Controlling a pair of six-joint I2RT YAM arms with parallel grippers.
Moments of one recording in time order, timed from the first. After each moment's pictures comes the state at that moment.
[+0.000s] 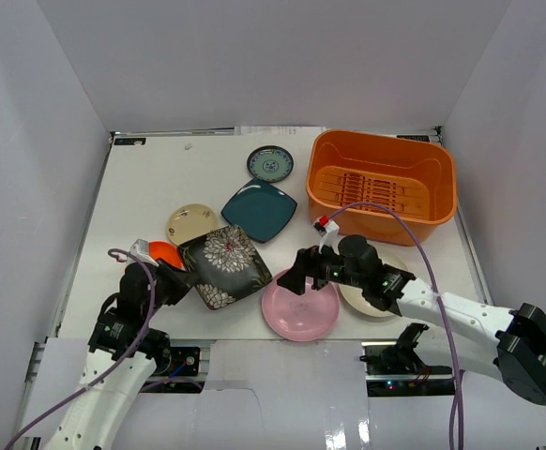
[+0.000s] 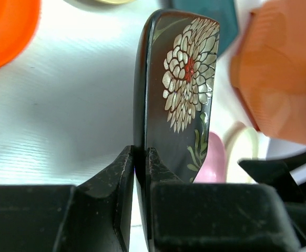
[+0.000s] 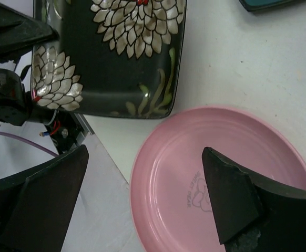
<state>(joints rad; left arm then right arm) -0.31 0.29 0.42 -0.70 0.00 -0.98 0.89 1.02 0.46 0.15 -0.26 0.58</state>
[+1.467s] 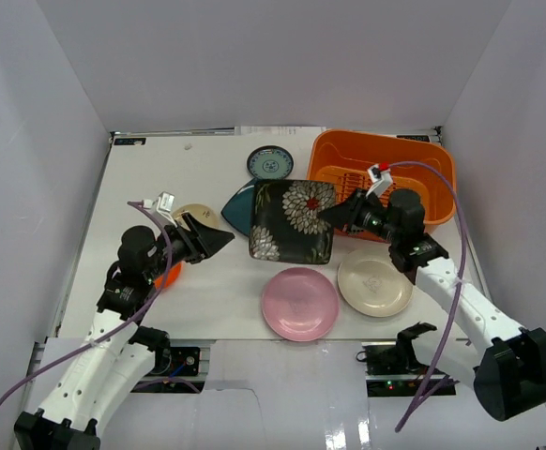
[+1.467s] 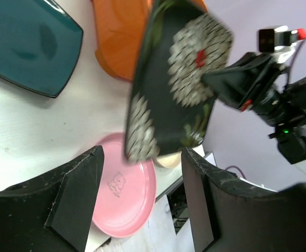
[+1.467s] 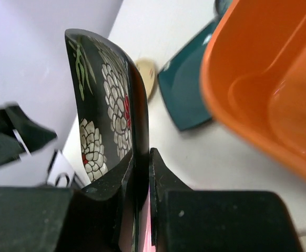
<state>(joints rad) -0.31 0.62 0.56 -0.13 0.44 -0.84 0.41 1.03 0.67 0.12 -0.46 0.67</state>
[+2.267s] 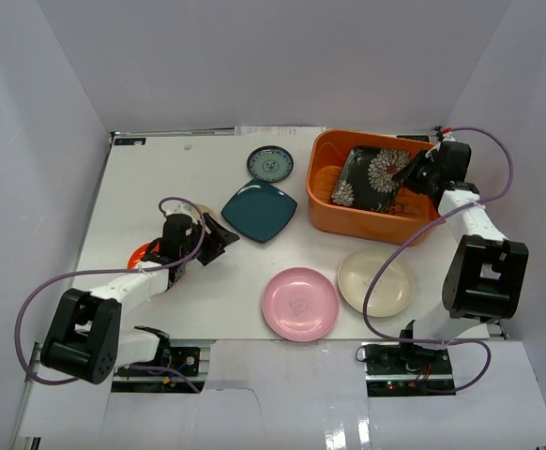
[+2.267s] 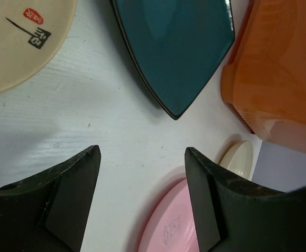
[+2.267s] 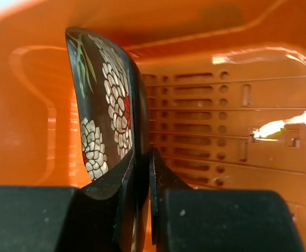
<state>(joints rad) -0.31 1.21 0.47 0.15 0.22 -0.94 -0.13 1.54 1.12 -0.13 -0.33 0.41</state>
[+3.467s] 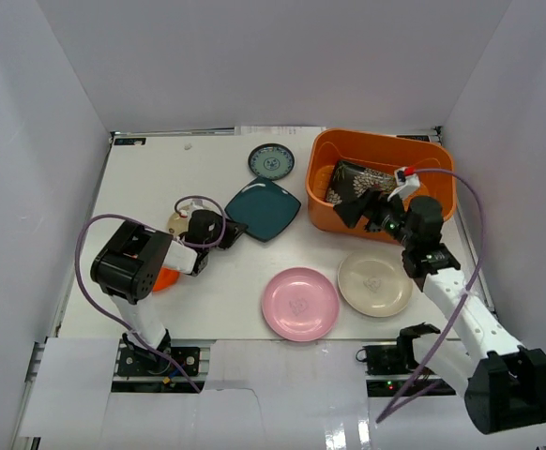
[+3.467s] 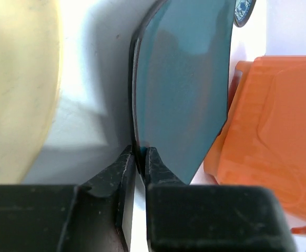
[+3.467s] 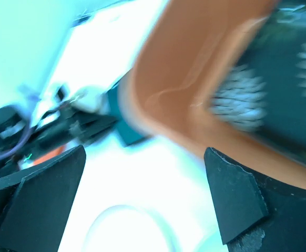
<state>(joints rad) -0.38 1.79 0.58 0.71 0.05 -1.20 0.16 0.98 0.62 0.13 -0.40 0.52</state>
